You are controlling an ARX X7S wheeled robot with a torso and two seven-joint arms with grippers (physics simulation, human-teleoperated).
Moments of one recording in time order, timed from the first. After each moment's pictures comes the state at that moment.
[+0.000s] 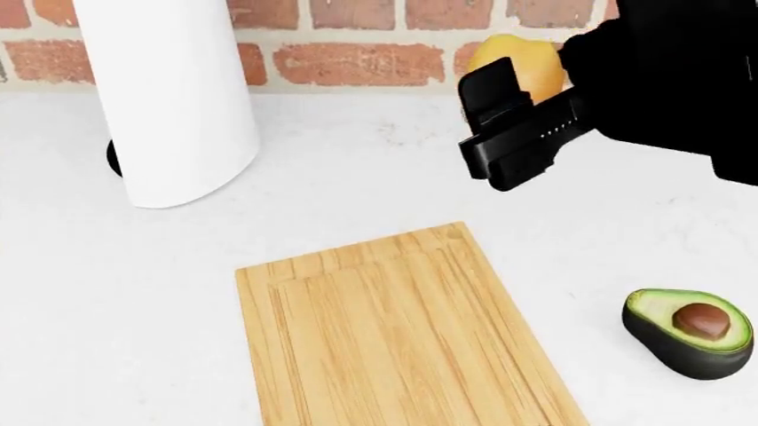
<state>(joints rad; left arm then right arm) -1.13 -0.89 0.26 0.67 -1.58 -0.92 -0.91 1.71 0.67 -0.71 0.14 1.26 1.43 0.05</state>
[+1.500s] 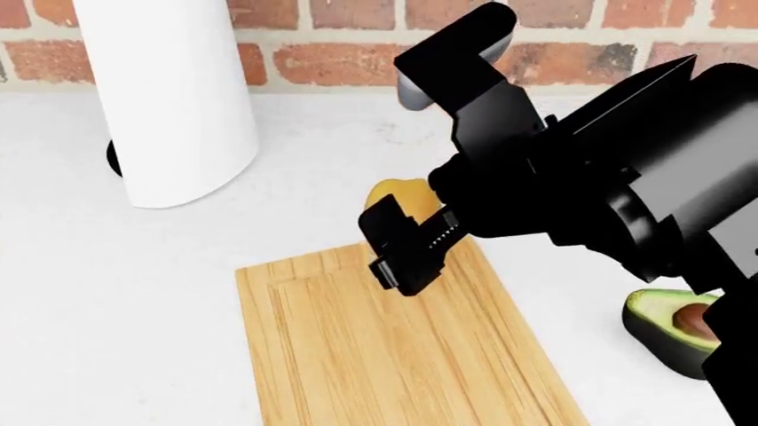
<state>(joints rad) -1.14 -0.91 0.27 0.67 -1.57 -0.92 -0.90 1.59 0.47 -1.06 0.36 1.00 1.15 -0.35</state>
